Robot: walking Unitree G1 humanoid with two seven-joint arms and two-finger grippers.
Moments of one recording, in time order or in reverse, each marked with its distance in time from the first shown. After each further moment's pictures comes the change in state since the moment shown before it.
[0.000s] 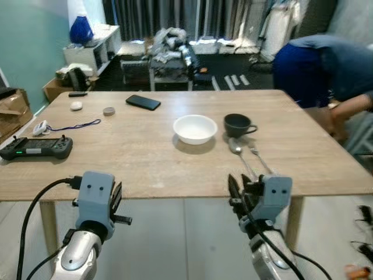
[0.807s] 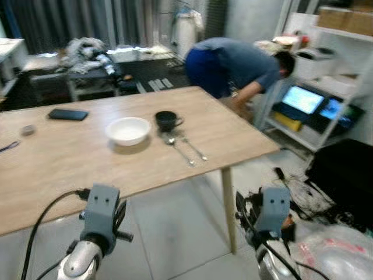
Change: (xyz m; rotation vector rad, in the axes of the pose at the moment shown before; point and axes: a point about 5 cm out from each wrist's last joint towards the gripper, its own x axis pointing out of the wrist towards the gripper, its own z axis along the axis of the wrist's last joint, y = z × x) left arm -0.010 0.009 -0.068 0.004 0.272 -0.062; right arm -0.020 -0.038 -0.063 -0.124 0.297 -0.080
